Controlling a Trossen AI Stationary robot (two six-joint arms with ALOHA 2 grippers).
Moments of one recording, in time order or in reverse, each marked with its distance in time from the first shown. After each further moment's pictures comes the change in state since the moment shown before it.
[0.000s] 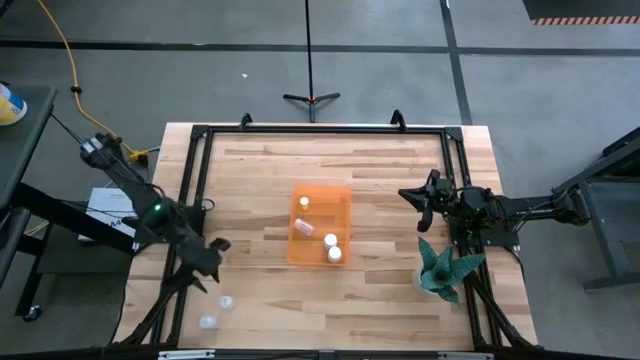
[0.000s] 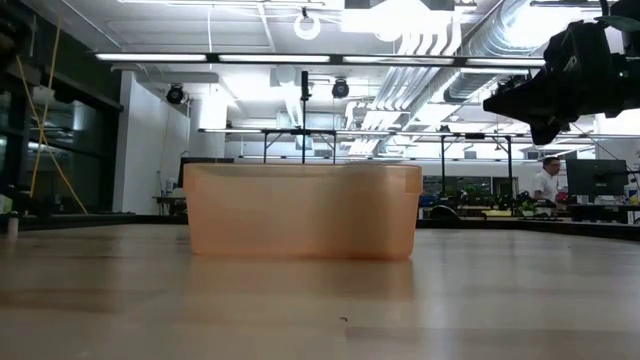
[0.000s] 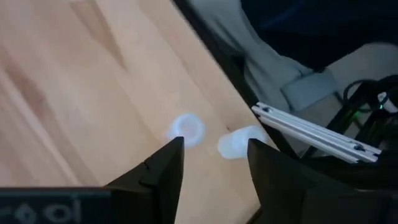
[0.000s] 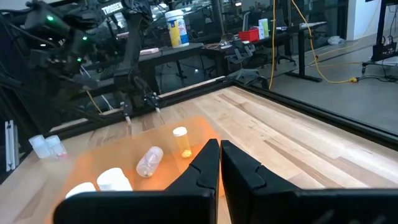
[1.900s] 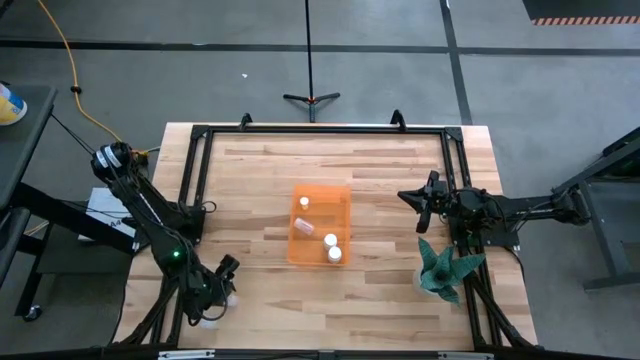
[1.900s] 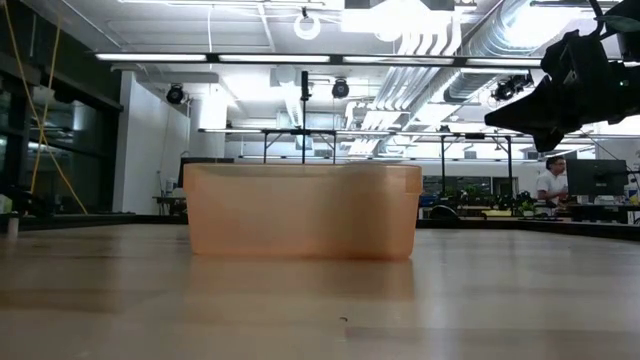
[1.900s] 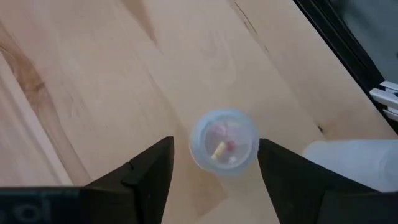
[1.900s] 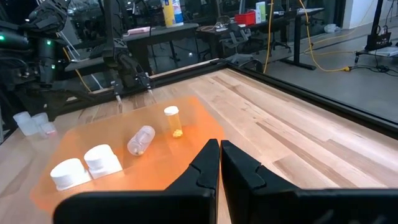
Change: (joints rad) left arm -0.238 0.435 -0.062 0.292 -0.394 -0.086; right arm 0.000 0.006 0.000 -0.077 0.007 -0.011
